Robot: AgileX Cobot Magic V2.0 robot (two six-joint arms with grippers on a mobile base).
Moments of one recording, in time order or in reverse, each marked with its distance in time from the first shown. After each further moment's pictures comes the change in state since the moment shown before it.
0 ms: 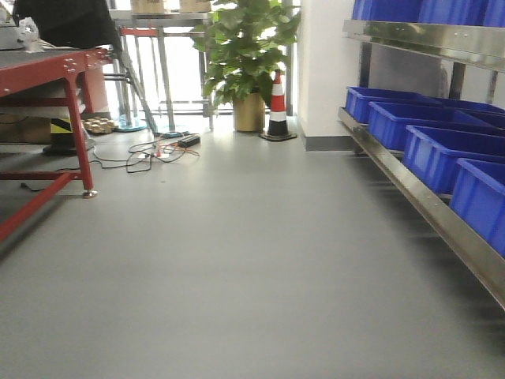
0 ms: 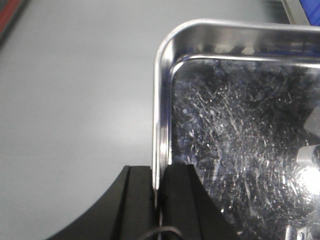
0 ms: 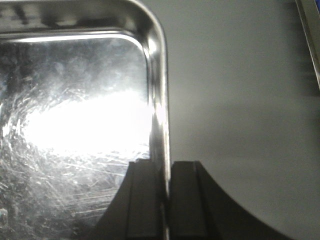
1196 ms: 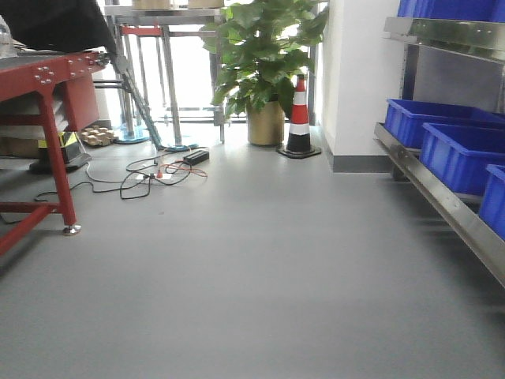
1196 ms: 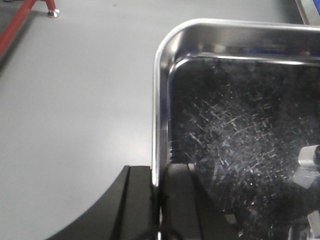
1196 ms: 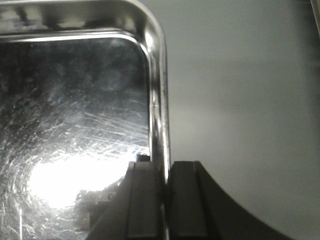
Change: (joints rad) left arm 0.000 0.000 0.000 0.002 0.007 0.000; right arm 0.000 0.000 0.000 -0.002 -0.016 0.000
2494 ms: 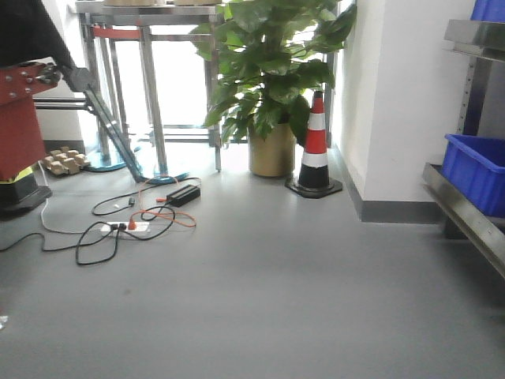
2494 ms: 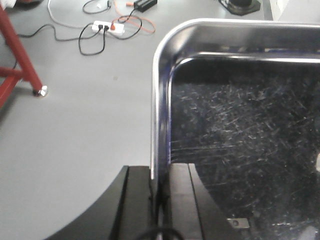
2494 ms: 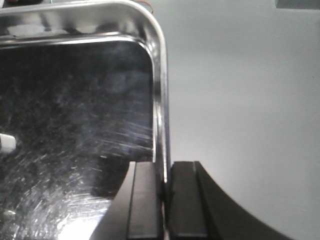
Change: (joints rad) left arm 0.000 -0.002 0.000 0.045 0.034 -0.006; right arm -0.004 0.000 0.002 -0.017 -0.090 -0.004
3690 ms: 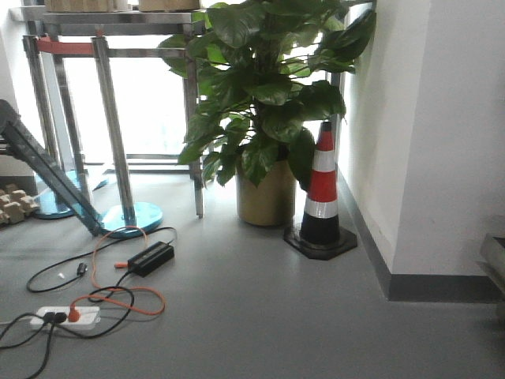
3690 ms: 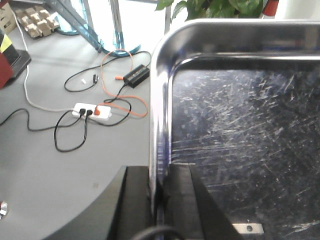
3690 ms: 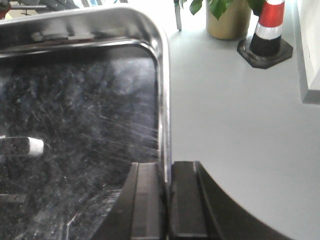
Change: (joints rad) left arm 0.002 -0.007 0.000 0.075 0.007 0.000; right arm -0.011 -0.008 0.000 -0.031 -0.119 0.002
